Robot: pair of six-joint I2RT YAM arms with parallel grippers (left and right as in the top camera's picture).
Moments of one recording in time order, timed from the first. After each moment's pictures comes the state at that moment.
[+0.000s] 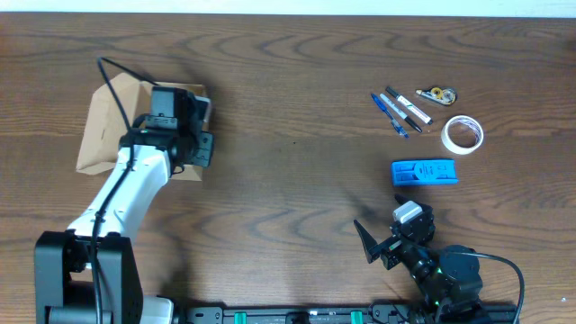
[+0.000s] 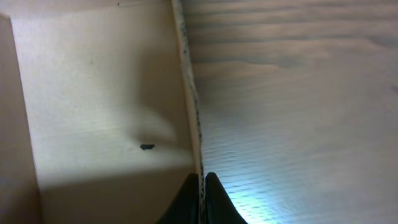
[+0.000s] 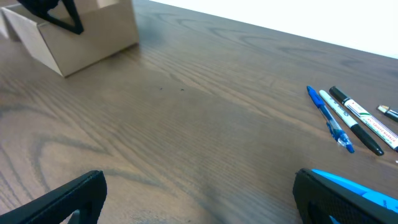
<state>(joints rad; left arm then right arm) -0.12 1.60 1.00 -0.53 0.10 0.12 0.27 0.01 0.13 -0.44 -0.26 -0.09</state>
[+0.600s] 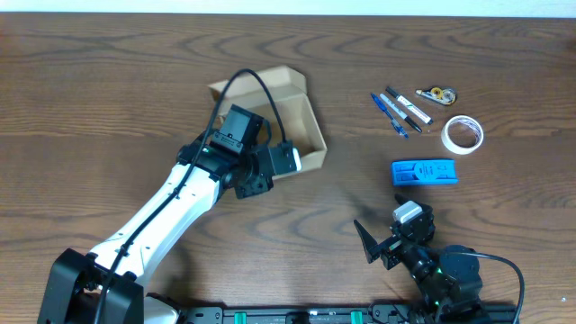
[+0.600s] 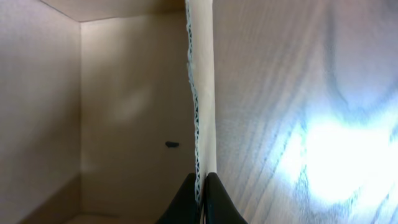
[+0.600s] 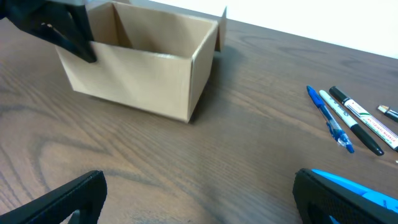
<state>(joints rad) -0.48 1.52 1.01 -0.64 0.22 0.88 0.27 0.01 0.13 -0.44 -0.26 -0.09</state>
